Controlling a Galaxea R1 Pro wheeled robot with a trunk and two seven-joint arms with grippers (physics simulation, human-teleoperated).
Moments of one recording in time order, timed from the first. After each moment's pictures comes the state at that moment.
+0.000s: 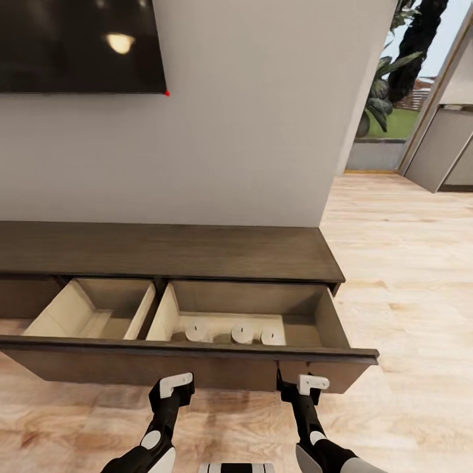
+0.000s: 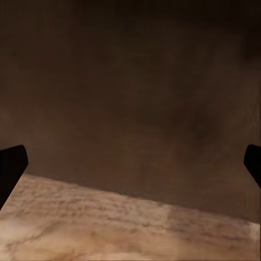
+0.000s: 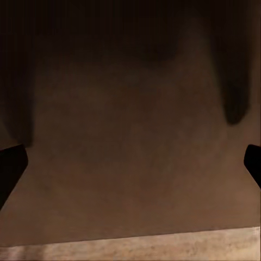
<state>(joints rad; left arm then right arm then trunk) -0.45 0.06 -0.78 -0.60 0.72 -0.40 0.42 -0.59 0.08 0.81 -0.15 -0.77 -0.68 -0.23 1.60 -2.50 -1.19</state>
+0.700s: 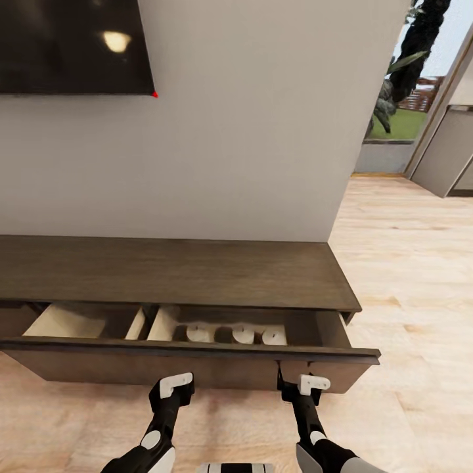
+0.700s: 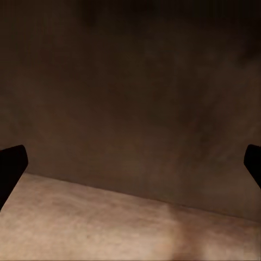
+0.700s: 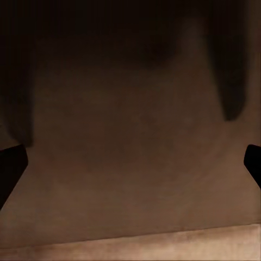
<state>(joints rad) -0.45 0.06 -0.78 -0.60 0.72 -0.40 0.42 -0.59 0.08 0.81 -0.15 -0.77 -0.68 -0.23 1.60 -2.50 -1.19</state>
